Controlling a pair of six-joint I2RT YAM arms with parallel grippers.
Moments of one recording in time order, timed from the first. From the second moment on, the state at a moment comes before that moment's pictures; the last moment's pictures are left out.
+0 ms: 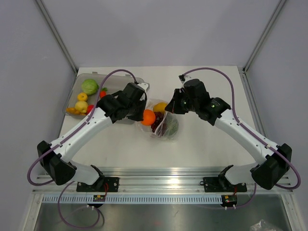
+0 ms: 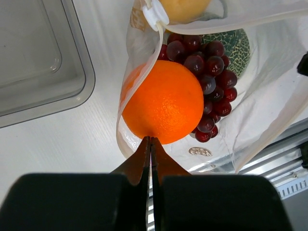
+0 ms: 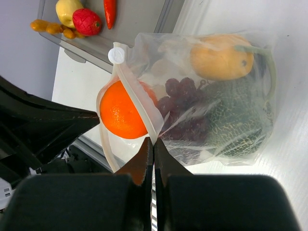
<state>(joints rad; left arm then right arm) -0.73 1.38 1.42 -0.94 -0.11 -0.37 0.66 1.35 1.30 -0.54 -0.11 0.64</state>
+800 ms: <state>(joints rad) -0.73 1.59 1.42 -0.74 -0.11 -0.35 0.66 1.34 1.30 -0.57 -0.10 0.64</state>
